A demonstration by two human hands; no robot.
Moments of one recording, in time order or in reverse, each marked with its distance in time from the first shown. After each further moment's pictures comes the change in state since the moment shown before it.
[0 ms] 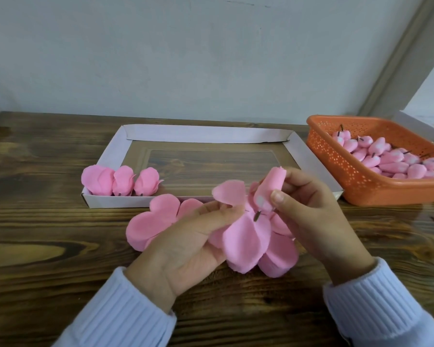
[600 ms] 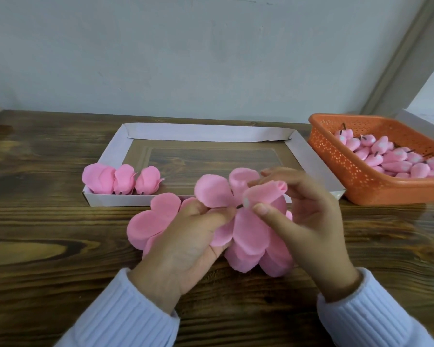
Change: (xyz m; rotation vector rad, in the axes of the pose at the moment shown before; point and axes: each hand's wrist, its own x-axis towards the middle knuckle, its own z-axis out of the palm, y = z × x) left_hand 0.001 -0.003 0.008 0.142 0.100 0.190; right_hand -0.010 0.003 0.022 -0.402 0.196 -0.387
